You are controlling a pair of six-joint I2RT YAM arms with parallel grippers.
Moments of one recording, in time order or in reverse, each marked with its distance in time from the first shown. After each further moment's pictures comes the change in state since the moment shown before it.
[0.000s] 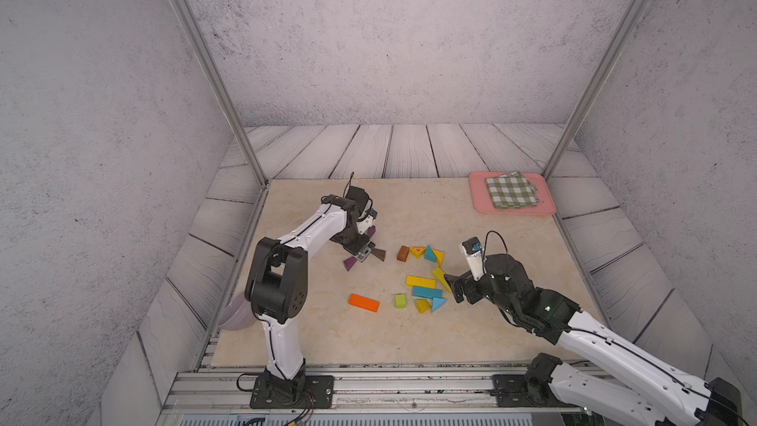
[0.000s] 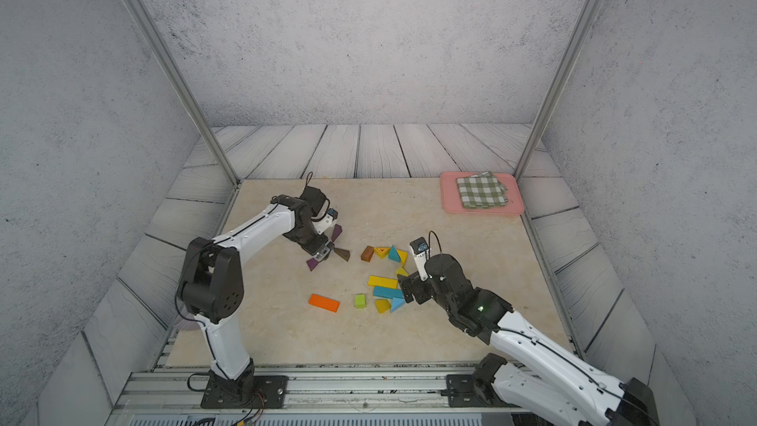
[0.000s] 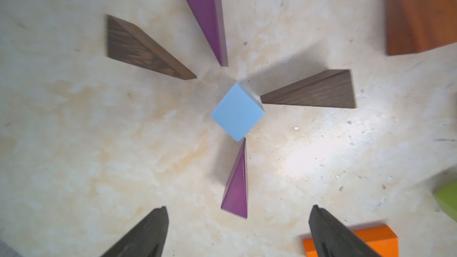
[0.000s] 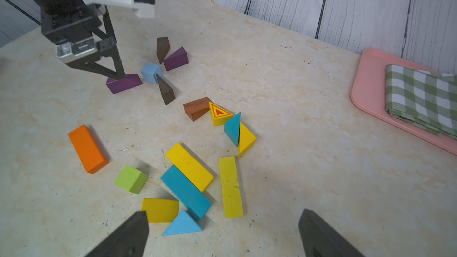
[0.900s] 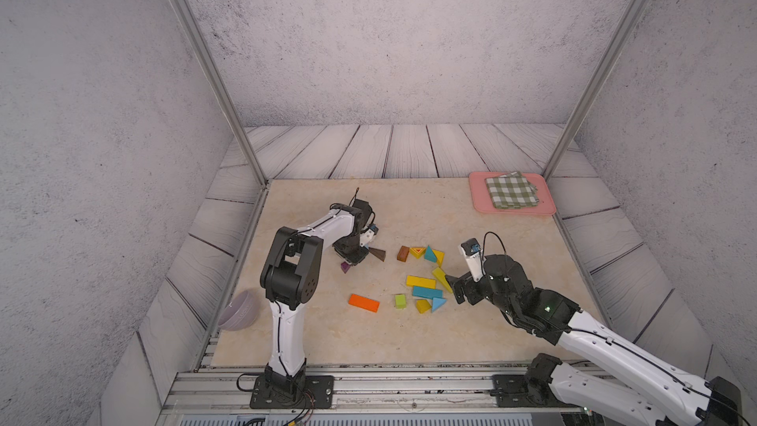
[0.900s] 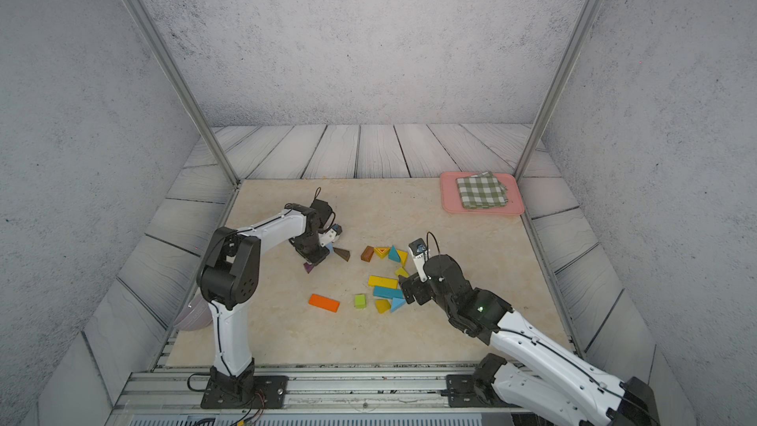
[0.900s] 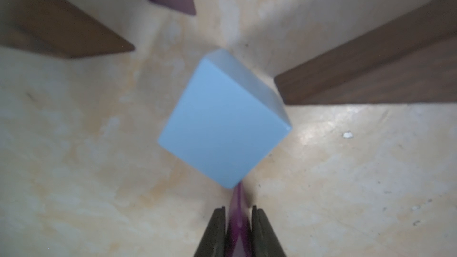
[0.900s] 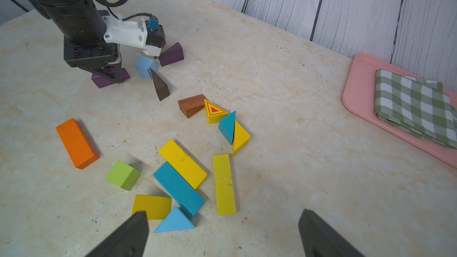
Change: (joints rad) left arm -0.001 0.216 -0.020 0.032 -0.048 0.096; right arm 0.012 0.003 0.003 -0.027 0.061 -0.035
